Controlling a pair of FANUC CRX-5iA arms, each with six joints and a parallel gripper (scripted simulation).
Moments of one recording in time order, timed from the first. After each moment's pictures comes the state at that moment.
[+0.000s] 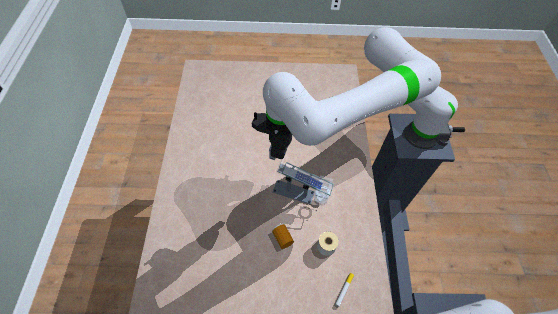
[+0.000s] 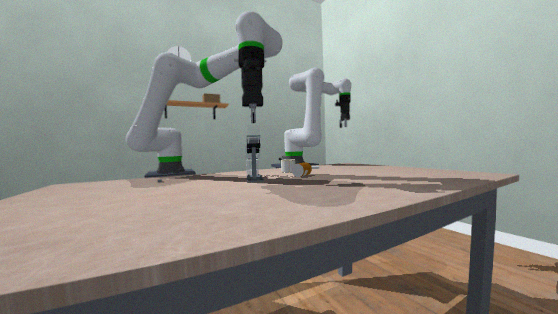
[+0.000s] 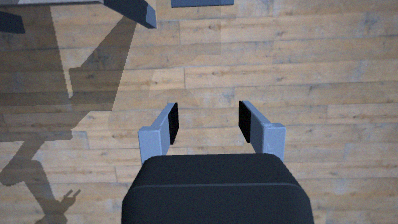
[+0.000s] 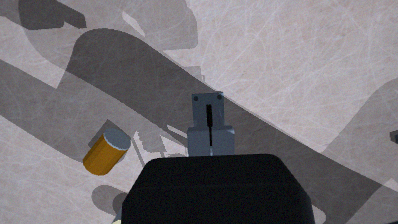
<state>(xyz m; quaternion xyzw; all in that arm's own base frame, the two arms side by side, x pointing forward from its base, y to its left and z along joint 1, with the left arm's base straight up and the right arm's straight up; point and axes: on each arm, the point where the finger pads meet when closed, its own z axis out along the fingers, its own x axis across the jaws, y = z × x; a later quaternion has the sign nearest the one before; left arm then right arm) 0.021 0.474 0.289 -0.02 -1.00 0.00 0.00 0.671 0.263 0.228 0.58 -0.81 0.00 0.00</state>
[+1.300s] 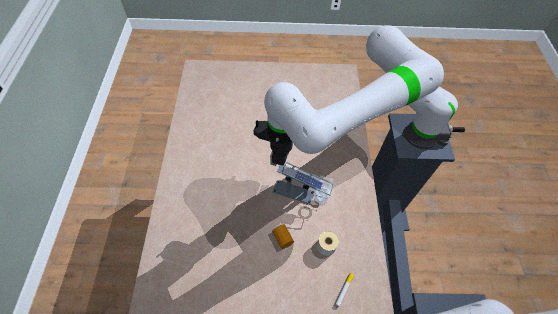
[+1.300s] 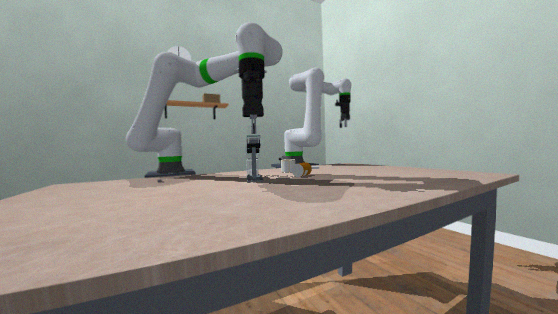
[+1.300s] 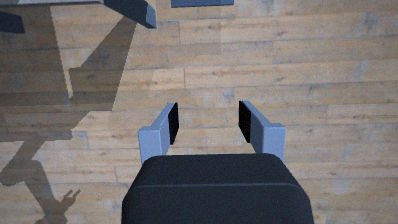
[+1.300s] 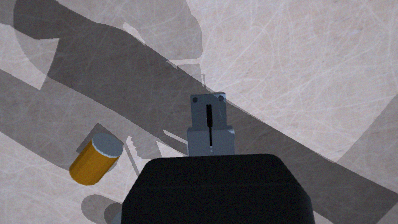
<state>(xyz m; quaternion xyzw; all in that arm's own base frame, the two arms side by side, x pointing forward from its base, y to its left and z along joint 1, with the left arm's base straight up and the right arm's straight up) 0.021 0.474 0.289 -0.02 -1.00 0.00 0.00 0.667 0.265 0.190 0.58 -0.81 0.00 0.00</state>
